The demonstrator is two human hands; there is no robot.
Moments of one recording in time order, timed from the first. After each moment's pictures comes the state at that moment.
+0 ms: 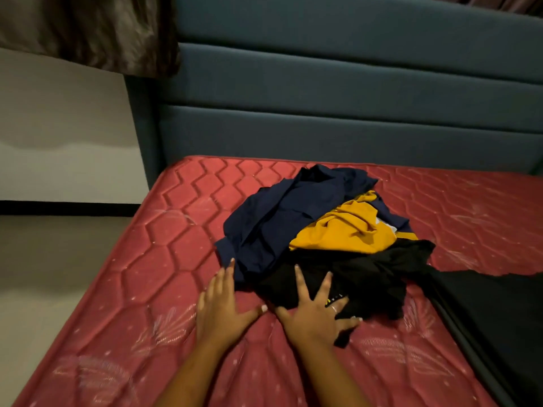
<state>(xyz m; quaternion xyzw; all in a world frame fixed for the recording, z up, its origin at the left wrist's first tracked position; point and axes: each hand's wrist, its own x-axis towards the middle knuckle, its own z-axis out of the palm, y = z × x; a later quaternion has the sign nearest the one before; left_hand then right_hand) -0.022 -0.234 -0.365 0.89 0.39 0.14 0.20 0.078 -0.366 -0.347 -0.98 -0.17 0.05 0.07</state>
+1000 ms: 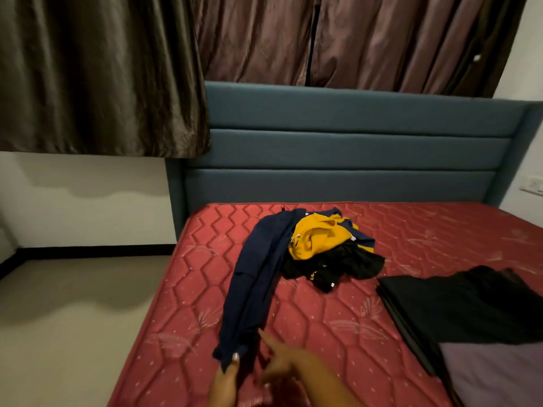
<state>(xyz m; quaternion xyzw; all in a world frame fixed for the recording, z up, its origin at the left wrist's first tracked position) -0.142 -0.329 -0.331 0.52 0.53 0.10 0.66 -0.056 -0.445 -0.233 -0.81 -0.35 0.44 0.17</state>
